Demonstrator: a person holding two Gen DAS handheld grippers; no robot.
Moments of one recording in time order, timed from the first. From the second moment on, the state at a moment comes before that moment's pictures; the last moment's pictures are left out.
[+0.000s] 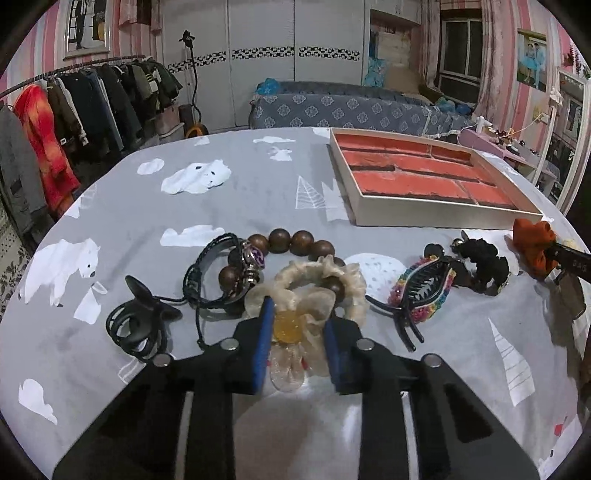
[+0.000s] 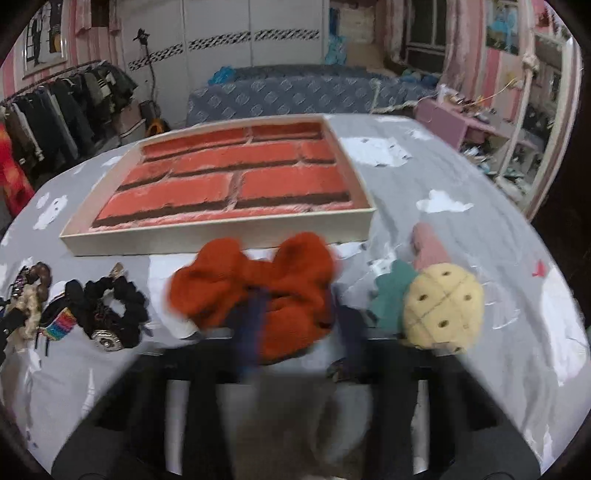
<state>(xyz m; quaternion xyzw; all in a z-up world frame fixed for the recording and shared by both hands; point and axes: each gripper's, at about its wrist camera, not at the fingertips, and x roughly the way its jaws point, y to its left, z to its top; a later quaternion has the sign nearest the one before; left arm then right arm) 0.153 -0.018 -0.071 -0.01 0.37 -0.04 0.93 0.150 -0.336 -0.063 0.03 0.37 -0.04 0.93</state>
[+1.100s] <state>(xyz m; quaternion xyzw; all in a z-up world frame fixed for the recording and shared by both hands) 0.193 -0.076 0.049 0.00 0.21 -0.11 0.97 0.125 -0.352 0.056 0.04 0.20 0.01 0.98</state>
